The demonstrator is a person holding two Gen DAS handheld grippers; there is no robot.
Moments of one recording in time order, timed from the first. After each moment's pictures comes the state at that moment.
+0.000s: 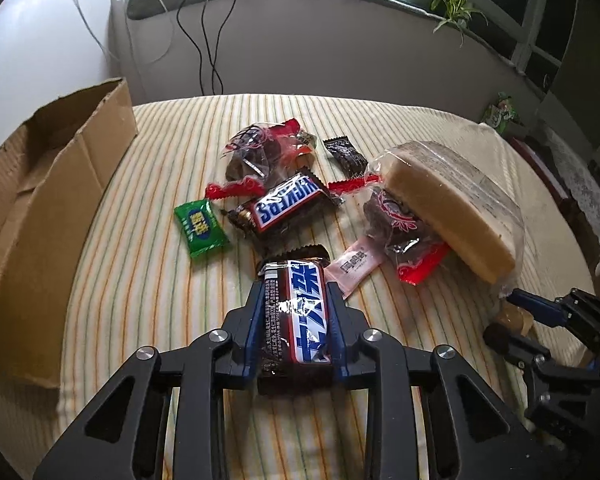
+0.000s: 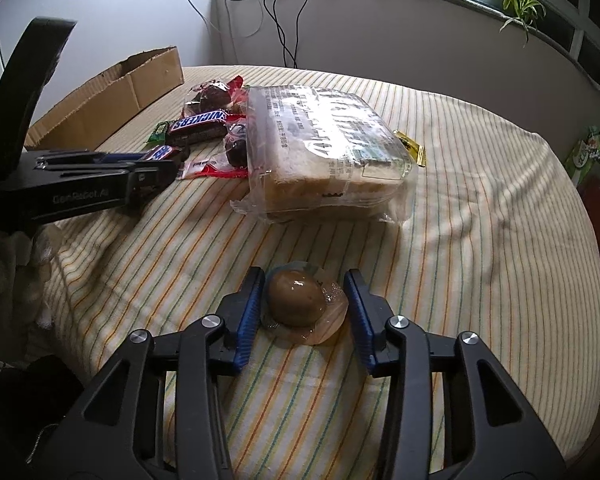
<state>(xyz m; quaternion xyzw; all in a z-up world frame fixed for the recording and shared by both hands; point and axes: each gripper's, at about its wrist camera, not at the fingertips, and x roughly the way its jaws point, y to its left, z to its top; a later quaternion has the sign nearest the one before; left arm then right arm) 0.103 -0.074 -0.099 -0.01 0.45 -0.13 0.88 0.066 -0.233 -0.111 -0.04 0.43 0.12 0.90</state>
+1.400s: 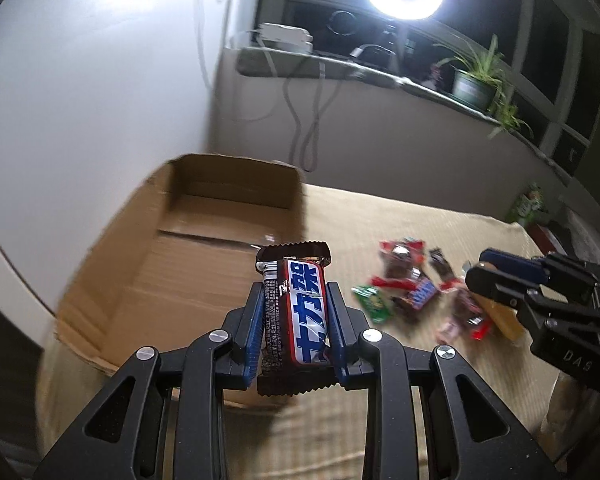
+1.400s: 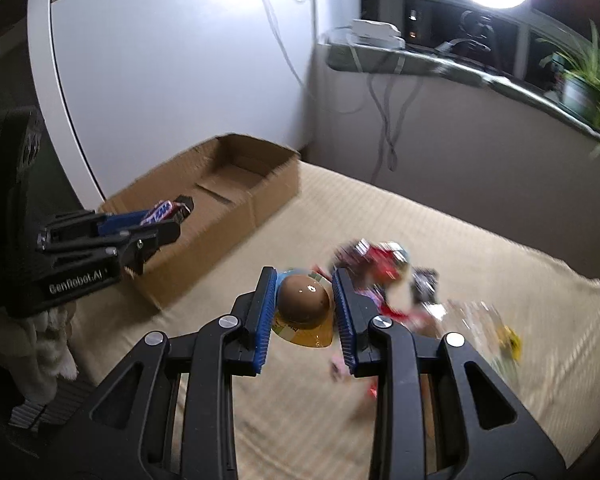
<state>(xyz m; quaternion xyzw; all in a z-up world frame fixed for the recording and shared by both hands) 0.086 0.070 -0.027 -0.07 0.35 -0.05 0.93 0.130 -0.083 -0.013 -0.08 0.33 0.25 0.91</state>
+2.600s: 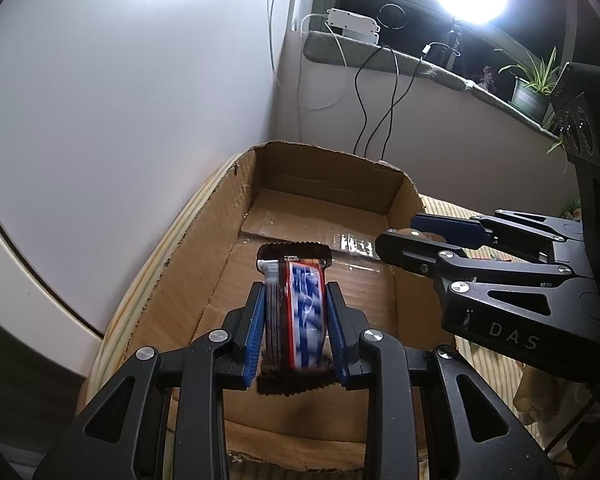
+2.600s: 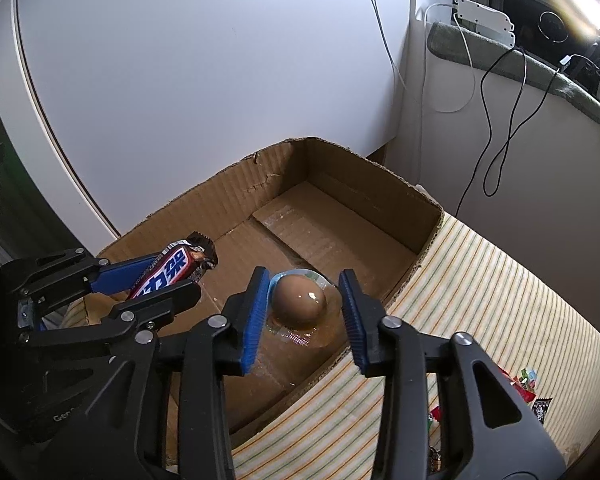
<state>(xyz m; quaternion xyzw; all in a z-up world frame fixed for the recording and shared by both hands) 0.117 0.132 -0.049 -0.08 0.38 0.02 0.92 0.224 0.052 -0.047 -0.11 0.38 0.33 0.86</state>
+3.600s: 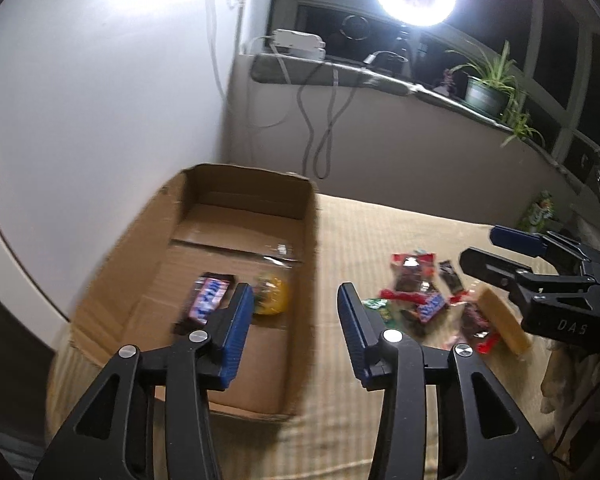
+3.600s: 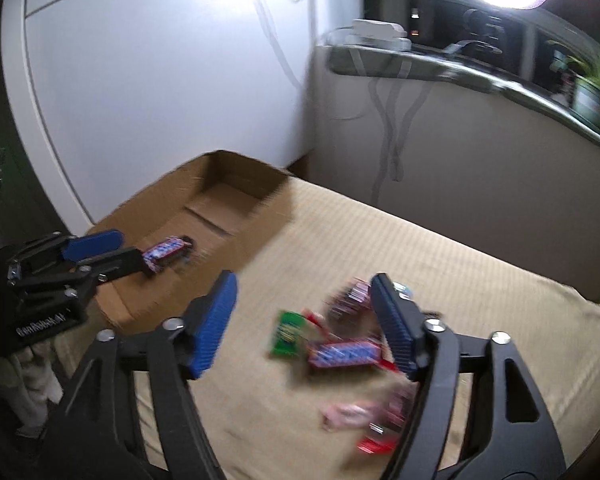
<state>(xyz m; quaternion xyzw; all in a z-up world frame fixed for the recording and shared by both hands) 0.089 0.060 -0.021 -0.06 0.35 -0.03 0.93 0.166 -0.110 -0.012 -0.06 0.34 0.23 0.91</state>
